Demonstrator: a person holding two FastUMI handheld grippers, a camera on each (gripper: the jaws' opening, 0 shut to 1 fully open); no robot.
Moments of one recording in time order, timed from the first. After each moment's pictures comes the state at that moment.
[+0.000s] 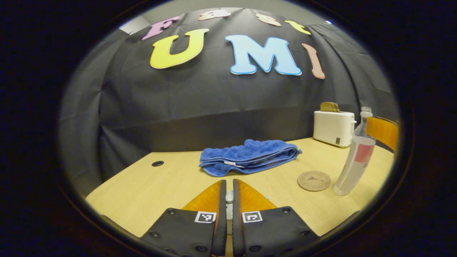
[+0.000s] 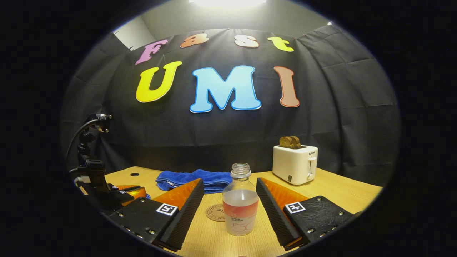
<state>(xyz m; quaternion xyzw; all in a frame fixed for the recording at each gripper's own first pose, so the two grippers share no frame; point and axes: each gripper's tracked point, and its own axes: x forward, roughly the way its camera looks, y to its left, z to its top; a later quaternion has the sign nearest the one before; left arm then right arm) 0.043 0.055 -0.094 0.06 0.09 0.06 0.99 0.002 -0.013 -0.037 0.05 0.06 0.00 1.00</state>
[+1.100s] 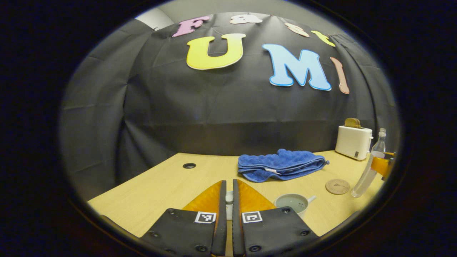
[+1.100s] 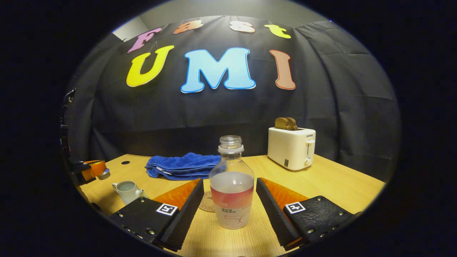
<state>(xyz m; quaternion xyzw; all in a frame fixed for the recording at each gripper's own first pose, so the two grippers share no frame) 0.011 0.166 -0.072 0.02 0.06 0.14 0.99 0.017 -0.025 -0.101 0.05 0.15 -0.03 0.99</state>
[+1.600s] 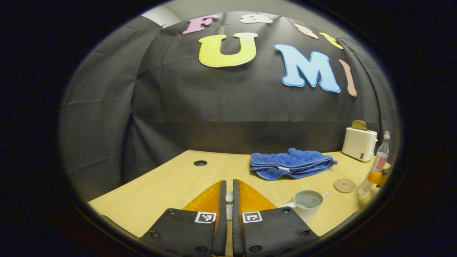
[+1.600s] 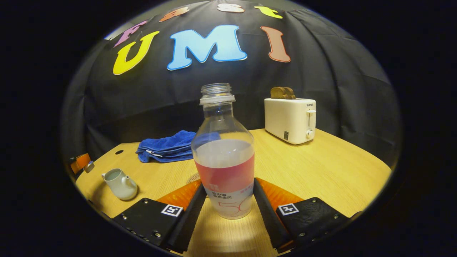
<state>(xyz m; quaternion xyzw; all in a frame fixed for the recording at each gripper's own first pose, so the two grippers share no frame) -0.002 0.193 -0.071 0.01 0.06 0.16 0.99 0.018 -0.036 -0.142 0.07 0.22 -0.04 0.97</state>
